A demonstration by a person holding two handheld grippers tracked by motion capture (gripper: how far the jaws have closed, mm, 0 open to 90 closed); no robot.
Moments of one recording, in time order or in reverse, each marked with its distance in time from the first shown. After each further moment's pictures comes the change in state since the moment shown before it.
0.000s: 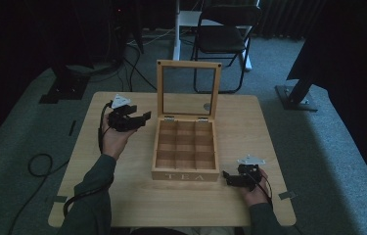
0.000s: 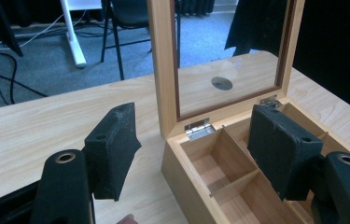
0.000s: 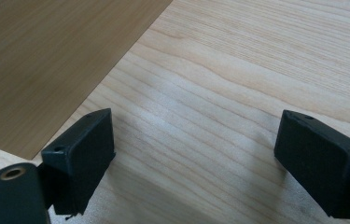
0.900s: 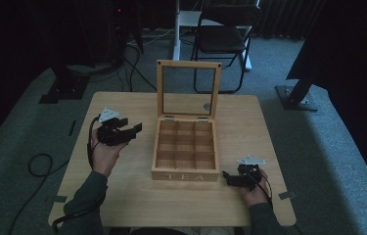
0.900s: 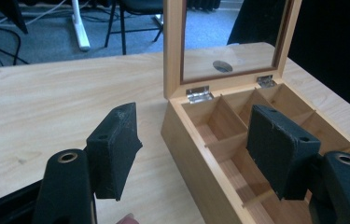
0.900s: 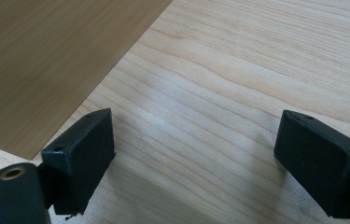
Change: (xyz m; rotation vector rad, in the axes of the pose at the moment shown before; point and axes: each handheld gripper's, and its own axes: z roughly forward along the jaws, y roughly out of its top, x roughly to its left) left arm -0.001 -0.031 -0.038 0.013 0.017 -0.079; right arm 0.000 0.000 0.000 0.000 0.000 0.001
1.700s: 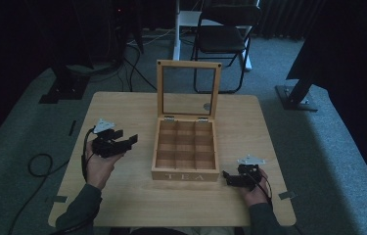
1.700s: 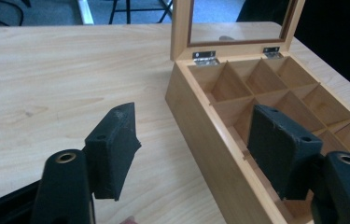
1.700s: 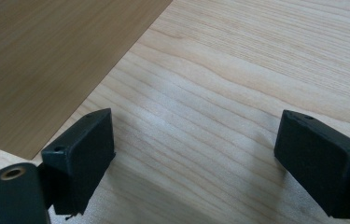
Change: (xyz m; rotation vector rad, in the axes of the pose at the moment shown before) left arm 0.000 -0.029 -0.018 0.061 0.011 -0.039; right arm 0.000 0.000 0.000 0.000 0.000 0.002
